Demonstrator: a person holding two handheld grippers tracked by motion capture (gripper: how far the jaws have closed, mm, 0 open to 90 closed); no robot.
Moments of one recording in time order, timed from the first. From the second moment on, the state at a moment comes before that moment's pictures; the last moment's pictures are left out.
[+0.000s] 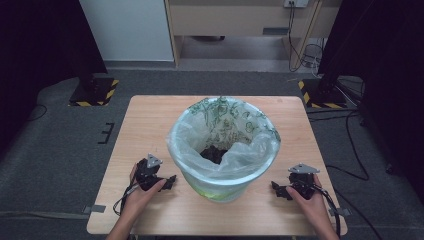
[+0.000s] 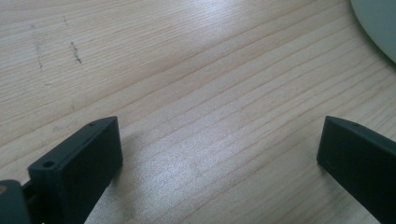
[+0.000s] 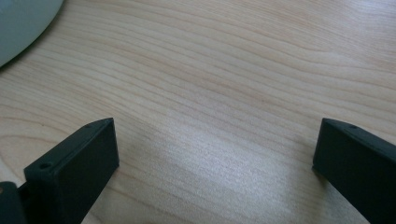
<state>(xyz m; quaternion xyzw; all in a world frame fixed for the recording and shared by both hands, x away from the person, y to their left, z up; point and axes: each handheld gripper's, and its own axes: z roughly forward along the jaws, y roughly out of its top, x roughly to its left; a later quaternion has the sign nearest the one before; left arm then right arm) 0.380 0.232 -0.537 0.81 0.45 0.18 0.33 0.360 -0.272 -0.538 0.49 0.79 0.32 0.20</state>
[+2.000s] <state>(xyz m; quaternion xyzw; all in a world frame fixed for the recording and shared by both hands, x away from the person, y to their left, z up) 0.402 0.172 -0.467 0.78 0.39 0.15 0.47 0.381 -0.219 -0.481 0.39 0.80 0.42 0.19</state>
